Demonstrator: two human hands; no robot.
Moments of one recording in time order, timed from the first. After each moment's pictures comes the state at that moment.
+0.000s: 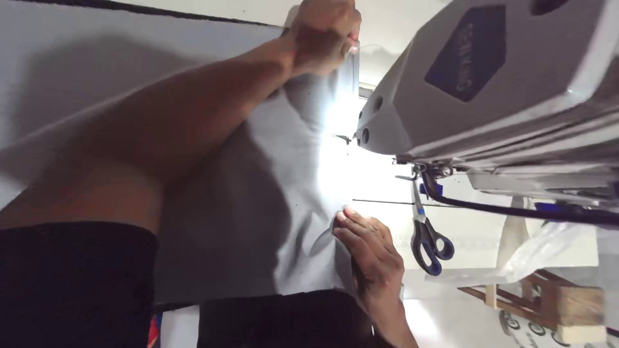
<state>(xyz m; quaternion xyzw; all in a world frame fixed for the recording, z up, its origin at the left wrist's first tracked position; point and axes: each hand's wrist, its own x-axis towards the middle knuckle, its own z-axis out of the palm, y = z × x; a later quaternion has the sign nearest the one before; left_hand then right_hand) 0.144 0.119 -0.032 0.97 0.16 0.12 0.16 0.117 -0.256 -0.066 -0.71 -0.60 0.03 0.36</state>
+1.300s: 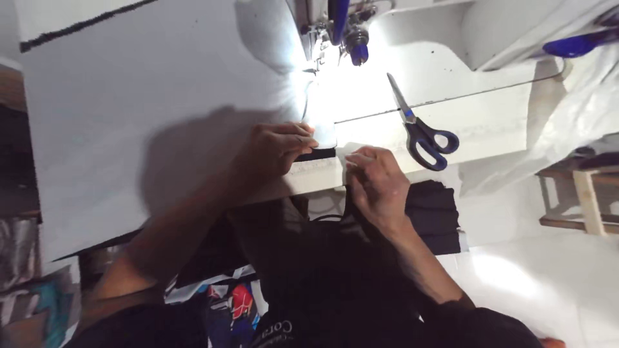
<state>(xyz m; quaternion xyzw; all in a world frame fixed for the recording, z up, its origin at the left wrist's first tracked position) -0.026 -0.068 -0.042 0.94 0.00 0.15 0.32 0.103 -0.290 -0.085 -0.73 -0.49 -0.03 0.48</state>
